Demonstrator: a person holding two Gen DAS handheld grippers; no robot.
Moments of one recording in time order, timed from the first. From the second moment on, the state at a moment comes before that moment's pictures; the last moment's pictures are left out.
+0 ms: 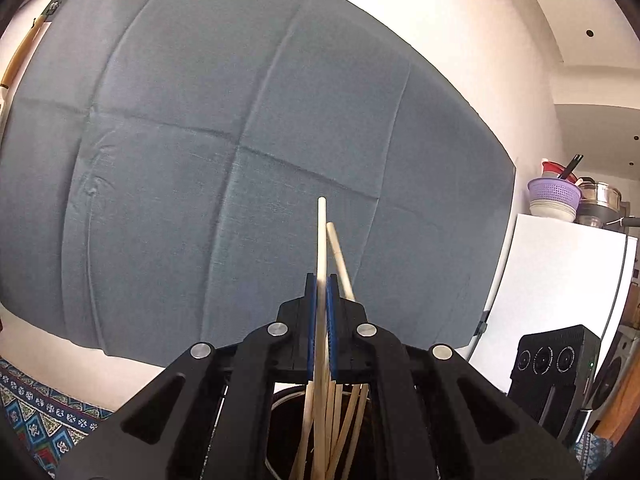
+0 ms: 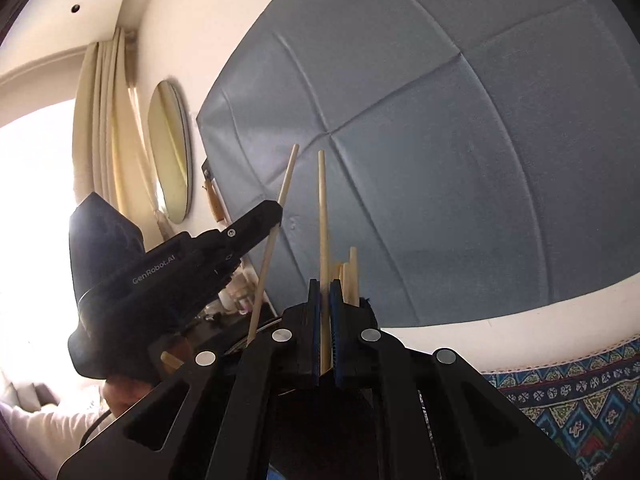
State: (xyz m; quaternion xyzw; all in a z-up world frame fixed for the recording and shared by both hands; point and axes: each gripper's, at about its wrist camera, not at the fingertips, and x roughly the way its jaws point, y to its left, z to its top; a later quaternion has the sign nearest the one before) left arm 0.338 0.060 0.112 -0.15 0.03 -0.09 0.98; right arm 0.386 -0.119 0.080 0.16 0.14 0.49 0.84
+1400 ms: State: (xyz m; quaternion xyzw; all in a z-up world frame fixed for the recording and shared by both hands) left arm 0.265 0.062 0.104 -0.06 0.09 -0.08 0.99; right arm 0.347 -0.106 0.115 -0.01 0.22 0.44 0.87
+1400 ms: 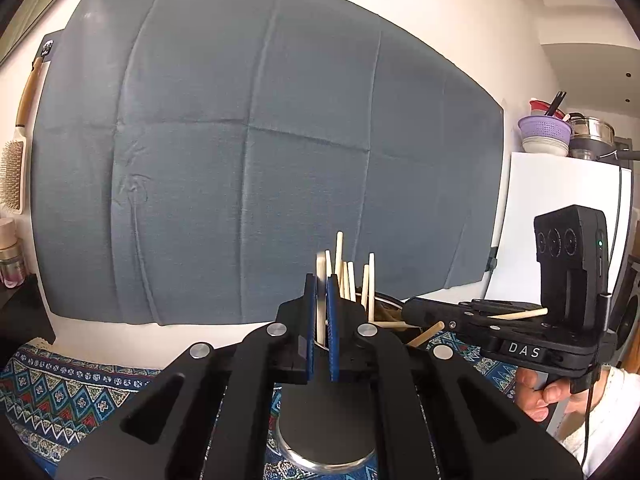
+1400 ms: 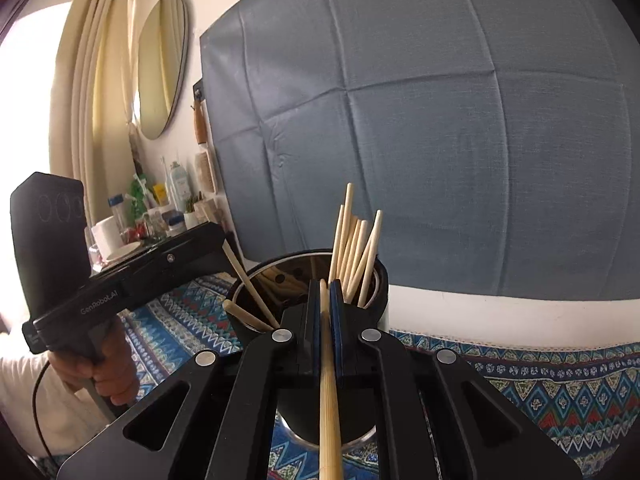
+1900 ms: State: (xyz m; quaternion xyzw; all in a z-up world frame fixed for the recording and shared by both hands) left arm 0.265 0.074 0.121 -0.06 0.09 -0.07 0.99; right arm 0.368 -0.069 0.157 -0.13 0.28 0.40 0.87
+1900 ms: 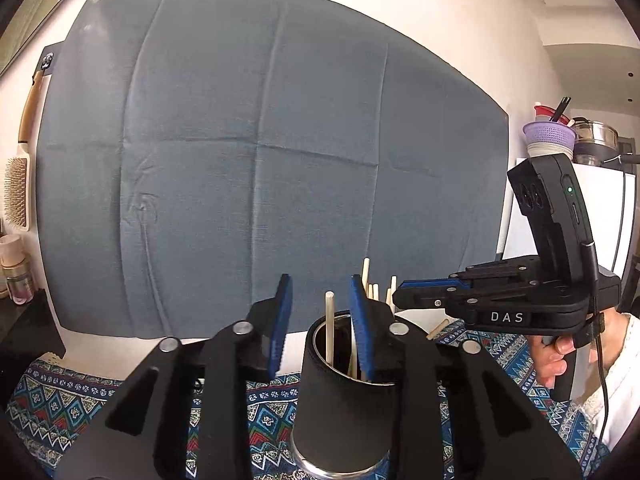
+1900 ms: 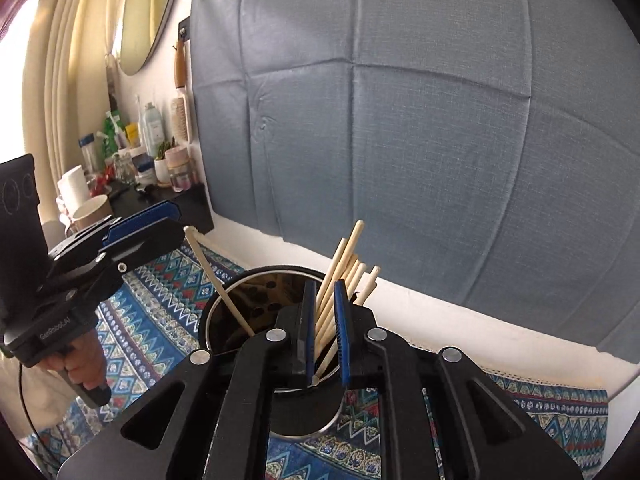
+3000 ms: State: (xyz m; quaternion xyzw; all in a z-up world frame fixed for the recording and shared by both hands) left arm 0.183 0.045 0.126 -0.03 0.17 -0.03 0.98; right arm 0.284 -0.136 0.158 -0.04 0.26 0.32 0.91
